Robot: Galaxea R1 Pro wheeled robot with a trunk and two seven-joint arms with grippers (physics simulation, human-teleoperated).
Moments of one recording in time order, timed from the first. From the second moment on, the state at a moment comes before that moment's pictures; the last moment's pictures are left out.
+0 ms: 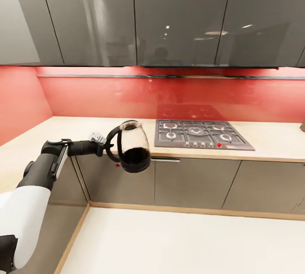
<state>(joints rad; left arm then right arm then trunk) -0.93 0.20 0.07 -0.99 -0.22 0.50 -1.12 -0.25 -0.03 0.50 -0.11 -0.55 -0.09 0.12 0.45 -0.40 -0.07</state>
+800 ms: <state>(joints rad) -0.93 0.21 0.09 -1.07 -0.21 0.51 -1.12 -0.25 -0.03 0.50 -0.11 -0.55 -0.09 0.12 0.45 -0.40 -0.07</state>
